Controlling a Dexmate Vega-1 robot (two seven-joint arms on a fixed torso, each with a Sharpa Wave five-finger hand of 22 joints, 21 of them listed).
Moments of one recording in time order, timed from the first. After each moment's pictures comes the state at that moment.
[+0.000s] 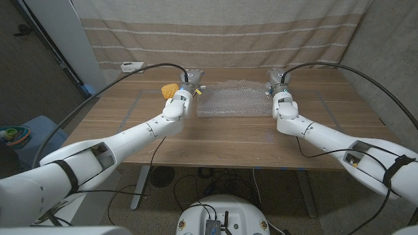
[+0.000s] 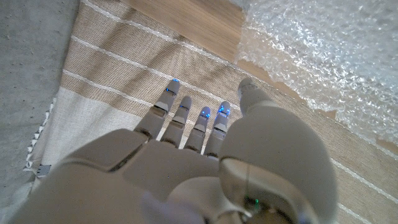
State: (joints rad) left arm 0.39 0.54 1.00 -1.49 0.77 0.60 0.18; left_hand 0.83 0.14 0.42 -0.13 0.25 0.27 -0.05 0.19 0.23 0.25 -0.04 0.21 0.21 0.23 0.00 0.19 0.18 0.11 0.12 0.55 0.21; right arm -0.41 -0.55 -0.94 -1.31 -0.66 -0.70 -0.33; right_hand 0.87 0.16 0.30 -0.07 0.20 0.47 -0.11 0.20 0.19 0.31 -0.09 0.19 0.20 0.31 -0.04 0.24 0.25 0.43 0.04 0.22 0.18
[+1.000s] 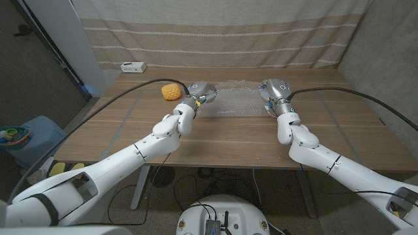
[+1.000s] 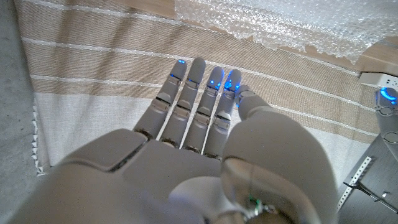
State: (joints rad) left arm 0.64 0.61 0.84 -1.79 0.65 0.48 0.22; left_hand 0.74 0.19 0.51 -0.09 0.25 0.76 0.02 0.33 0.22 0.65 -0.05 0.36 0.26 0.60 -0.05 0.36 0.28 0.28 0.11 0.65 0.21; right arm -0.79 -0.74 -0.74 -1.81 -0.61 -0.54 -0.49; right_hand 0.85 0.18 0.40 -0.12 0.18 0.95 -0.04 0.47 0.27 0.85 -0.04 0.47 0.33 0.80 -0.09 0.57 0.54 0.68 0.00 0.37 0.23
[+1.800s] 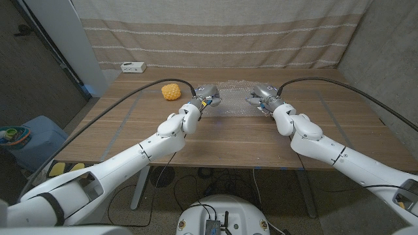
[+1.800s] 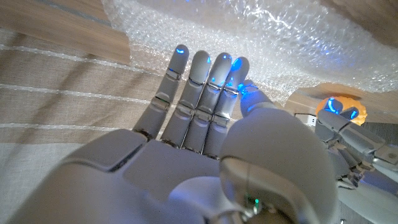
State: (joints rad) left arm 0.61 0.56 0.86 -1.77 0.64 0.49 0.08; left_hand 0.91 0.19 0.46 -0.14 0.25 0.92 0.07 0.52 0.43 0.84 -0.02 0.65 0.57 0.72 -0.06 0.91 0.81 0.43 0.07 1.00 0.33; right arm -0.70 -0.77 -0.77 -1.86 -0.60 -0.49 -0.02; right_hand 0.90 0.17 0.33 -0.13 0.18 1.04 0.03 0.82 0.62 1.03 -0.01 0.82 0.73 0.95 -0.13 0.95 1.05 0.71 0.03 0.71 0.47
